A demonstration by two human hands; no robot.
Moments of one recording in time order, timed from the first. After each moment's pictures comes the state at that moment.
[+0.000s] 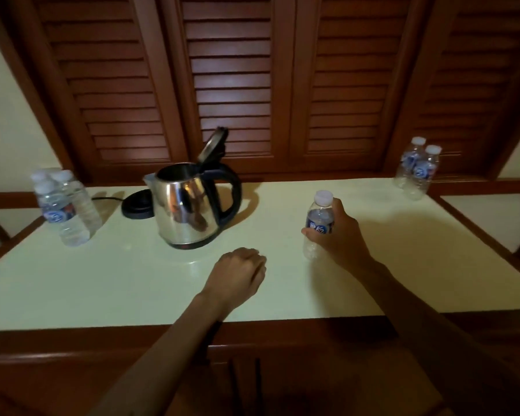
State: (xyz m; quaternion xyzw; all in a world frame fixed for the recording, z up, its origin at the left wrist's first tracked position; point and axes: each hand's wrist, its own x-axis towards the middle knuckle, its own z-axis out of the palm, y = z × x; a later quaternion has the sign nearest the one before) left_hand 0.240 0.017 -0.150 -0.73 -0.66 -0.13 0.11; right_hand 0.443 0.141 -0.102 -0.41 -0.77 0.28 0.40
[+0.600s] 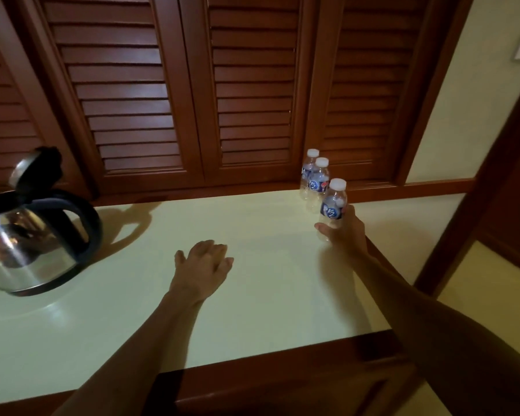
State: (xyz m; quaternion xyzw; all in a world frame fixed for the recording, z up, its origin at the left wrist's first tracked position) left_hand 0.385 0.174 -0.154 -0.63 -0.76 -0.15 0.00; right_hand 0.665 0.331 -0.130 -0.55 -0.66 0.25 0.43
